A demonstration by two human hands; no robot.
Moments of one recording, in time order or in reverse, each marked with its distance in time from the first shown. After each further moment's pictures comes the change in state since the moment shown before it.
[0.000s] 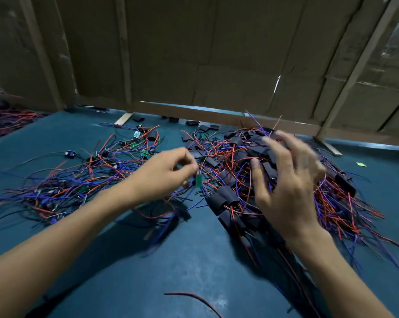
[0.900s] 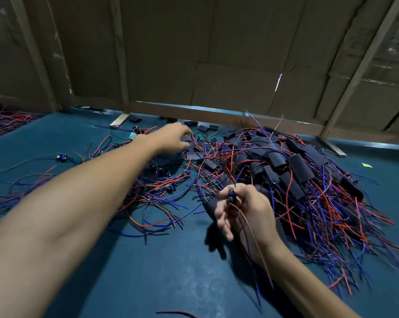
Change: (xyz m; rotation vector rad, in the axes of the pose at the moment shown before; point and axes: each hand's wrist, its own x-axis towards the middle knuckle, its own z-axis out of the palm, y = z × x) left_hand 0.159 -0.073 -0.015 0.672 -0.142 -0.116; right_hand -0.022 -0.041 0.027 1.484 -0.504 1.182
